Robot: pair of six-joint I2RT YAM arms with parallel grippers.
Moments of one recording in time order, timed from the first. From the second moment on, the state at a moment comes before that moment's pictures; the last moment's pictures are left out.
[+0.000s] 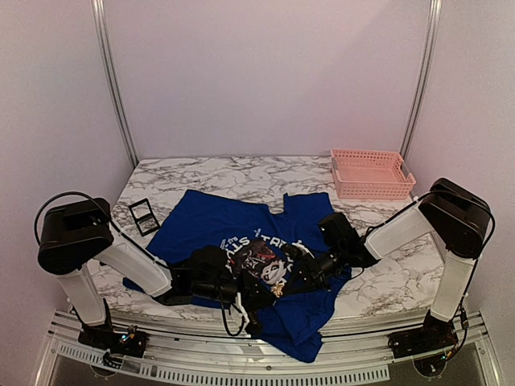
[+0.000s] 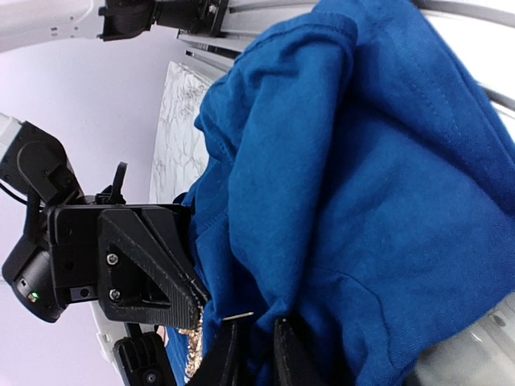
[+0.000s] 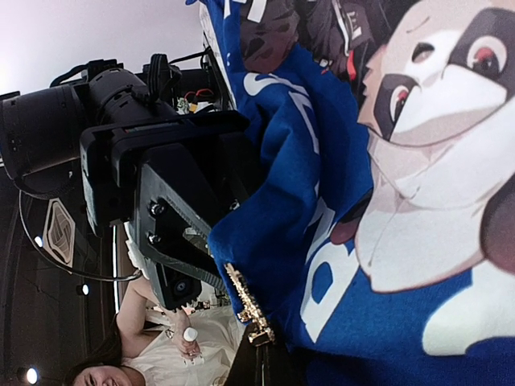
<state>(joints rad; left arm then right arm) -1.12 1.80 0.56 0.79 0.35 1.49 0.78 1.87 0.75 0.31 -1.15 0.83</state>
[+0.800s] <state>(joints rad) -1.16 1.70 0.86 0.04 0.22 0.71 0.79 1.84 0.75 0.31 -1.11 0.83</state>
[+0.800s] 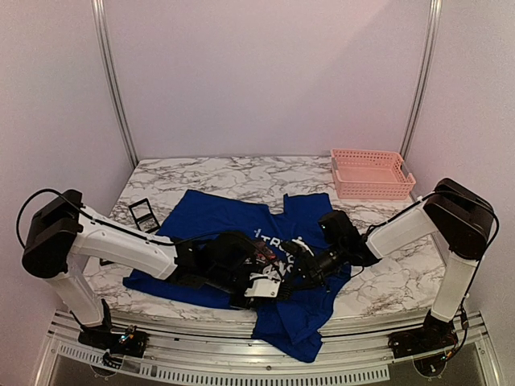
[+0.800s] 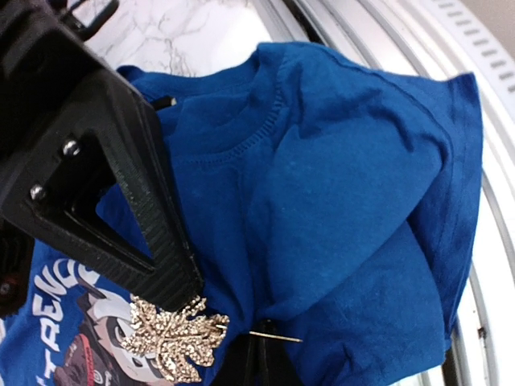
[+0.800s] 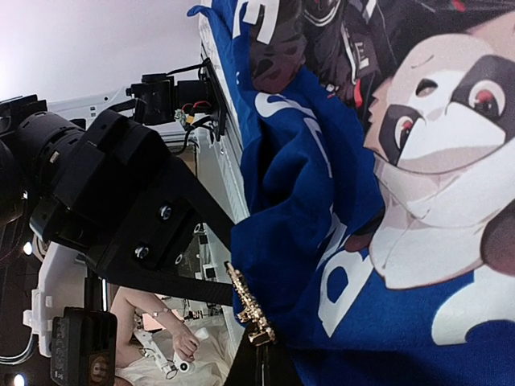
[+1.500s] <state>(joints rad) -1.16 1.67 0.95 -0.14 0.25 0.34 0.79 1.82 0.75 0.32 -1.11 0.83</state>
